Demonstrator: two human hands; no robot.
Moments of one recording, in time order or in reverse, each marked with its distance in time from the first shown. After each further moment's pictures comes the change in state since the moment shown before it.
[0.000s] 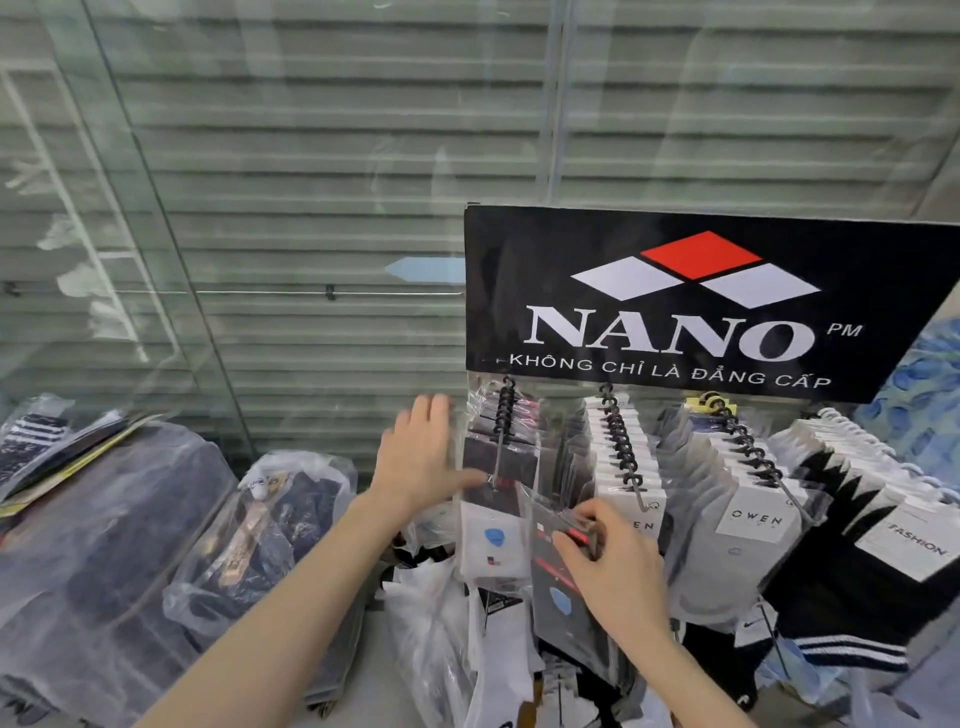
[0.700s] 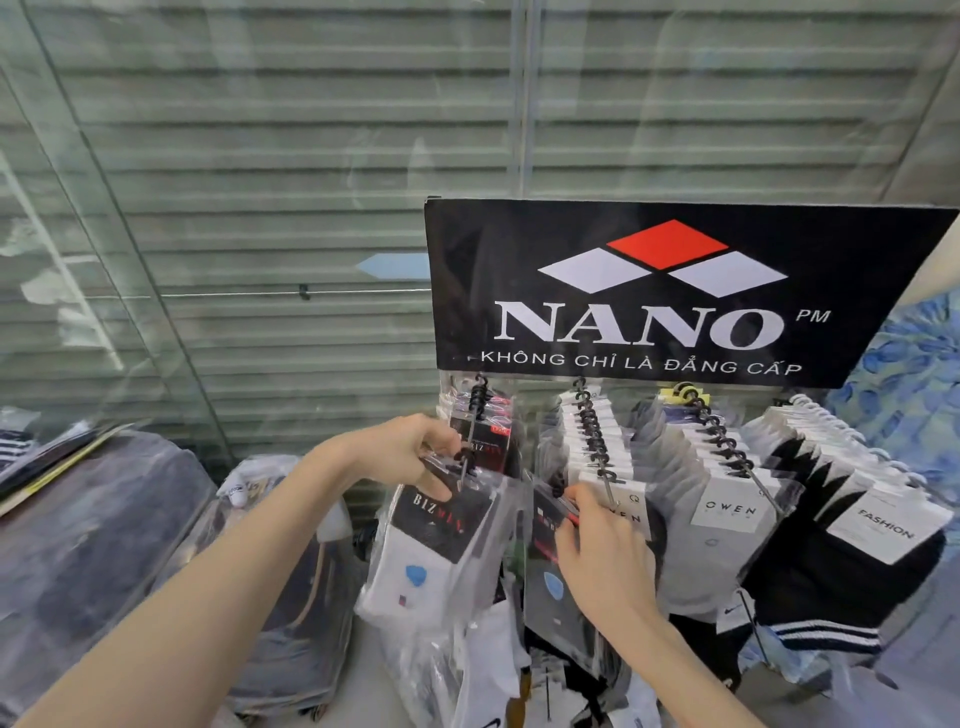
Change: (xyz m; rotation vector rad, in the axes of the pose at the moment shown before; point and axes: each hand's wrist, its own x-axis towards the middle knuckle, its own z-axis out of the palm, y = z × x) left_hand 0.027 -0.002 -0.027 -0.321 -0.561 0.221; right_hand 0.011 0.005 -0.010 -0.245 -0.022 -0.051
